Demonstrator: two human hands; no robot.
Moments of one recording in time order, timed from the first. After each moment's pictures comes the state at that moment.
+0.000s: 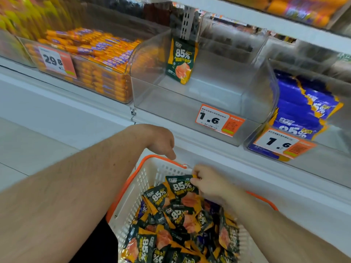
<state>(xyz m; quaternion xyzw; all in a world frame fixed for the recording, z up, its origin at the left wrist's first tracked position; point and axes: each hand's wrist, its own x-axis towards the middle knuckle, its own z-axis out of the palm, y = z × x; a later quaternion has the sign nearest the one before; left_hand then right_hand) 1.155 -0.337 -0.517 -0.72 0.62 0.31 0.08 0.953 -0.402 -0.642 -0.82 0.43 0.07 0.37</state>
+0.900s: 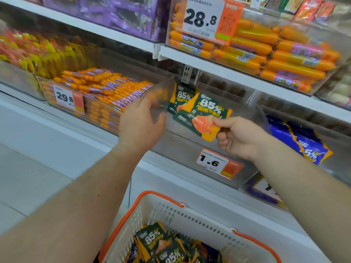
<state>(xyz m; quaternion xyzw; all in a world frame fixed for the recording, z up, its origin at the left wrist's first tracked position) 1.204 -0.349 -0.475 -0.78 0.42 -0.09 -0.46 1.016 -0.469 -0.425 -0.55 0.43 -0.22 0.68</state>
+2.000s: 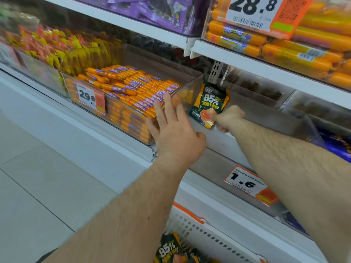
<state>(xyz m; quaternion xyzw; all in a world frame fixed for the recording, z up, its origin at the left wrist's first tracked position) 1.187 -0.385 -0.487 -0.87 0.38 -0.01 -0.32 1.149 -0.583 -0.481 -0.74 0.60 -0.19 0.24</state>
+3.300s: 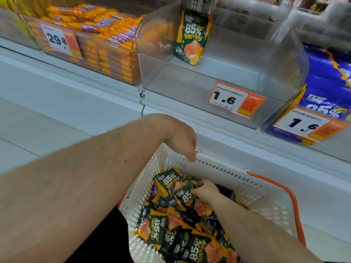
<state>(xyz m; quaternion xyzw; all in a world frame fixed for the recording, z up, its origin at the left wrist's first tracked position) 1.125 -0.331 -0.522 -0.65 0.67 0.33 0.17 0.952 -0.364 -0.769 -0.63 0.63 0.08 0.44</state>
